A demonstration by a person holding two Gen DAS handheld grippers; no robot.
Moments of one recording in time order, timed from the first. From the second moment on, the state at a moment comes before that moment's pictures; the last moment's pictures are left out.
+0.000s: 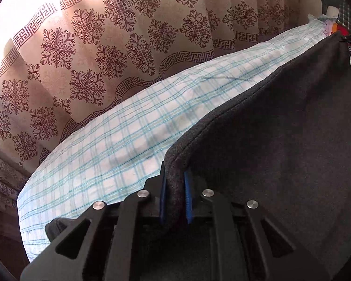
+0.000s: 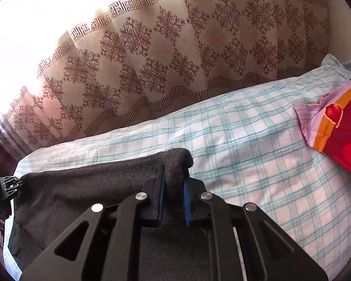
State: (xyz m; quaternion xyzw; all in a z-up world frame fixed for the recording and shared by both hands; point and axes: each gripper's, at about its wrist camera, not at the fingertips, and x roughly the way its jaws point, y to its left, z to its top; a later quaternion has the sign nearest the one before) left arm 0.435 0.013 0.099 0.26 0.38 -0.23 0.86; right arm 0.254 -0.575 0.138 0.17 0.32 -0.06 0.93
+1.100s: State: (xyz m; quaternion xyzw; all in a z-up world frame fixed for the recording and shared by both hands) left arm 0.084 0.127 0.047 0.15 0.43 -0.20 0.87; right arm -0.110 -0.475 0.067 0.17 0.29 -0.08 0.94
